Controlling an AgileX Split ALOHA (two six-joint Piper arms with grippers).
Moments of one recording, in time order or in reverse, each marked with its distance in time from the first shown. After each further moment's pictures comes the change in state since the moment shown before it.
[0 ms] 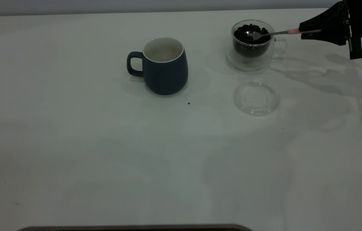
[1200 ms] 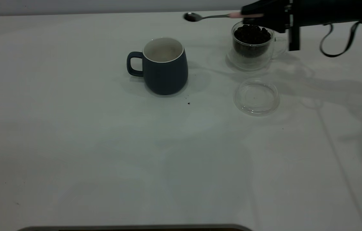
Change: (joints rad) left arm 0.000 0.000 0.000 0.000 0.000 0.002; right arm 0.244 0.000 0.000 0.212 0.076 0.047
